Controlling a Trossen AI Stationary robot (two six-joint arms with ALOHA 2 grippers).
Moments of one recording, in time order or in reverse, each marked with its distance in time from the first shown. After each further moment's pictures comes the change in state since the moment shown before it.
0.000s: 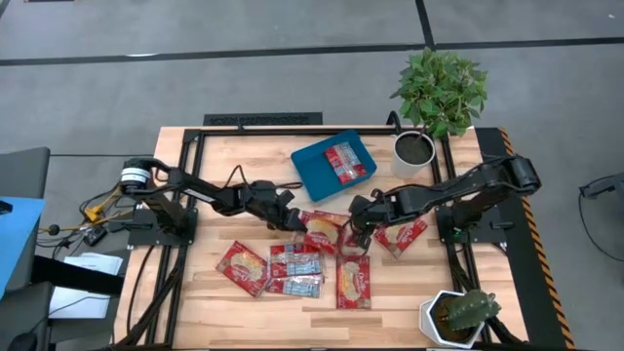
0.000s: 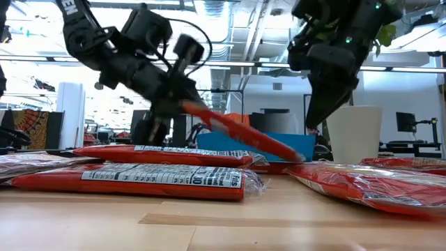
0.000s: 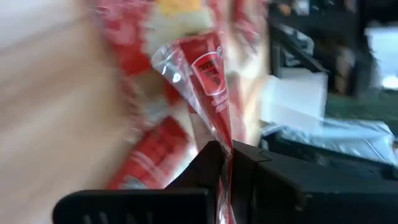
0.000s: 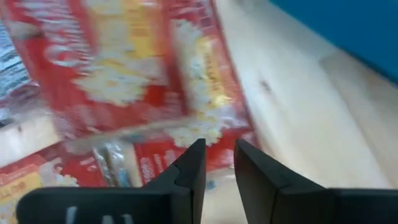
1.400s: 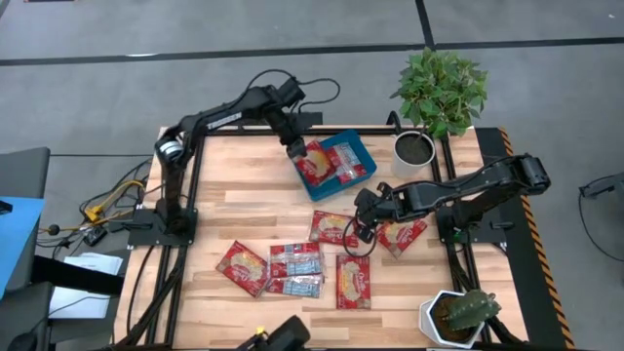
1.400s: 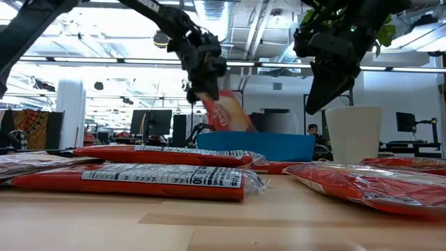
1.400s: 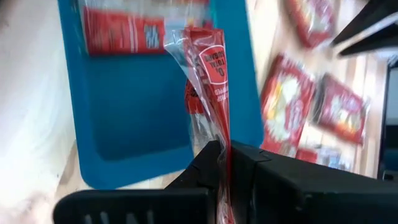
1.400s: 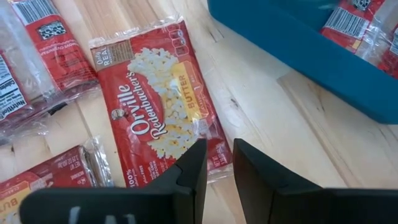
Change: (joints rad) left arm 0.556 0.372 1.204 -1.640 0.180 1.469; right arm 0.009 -0.073 0.000 -0.032 0.099 0.015
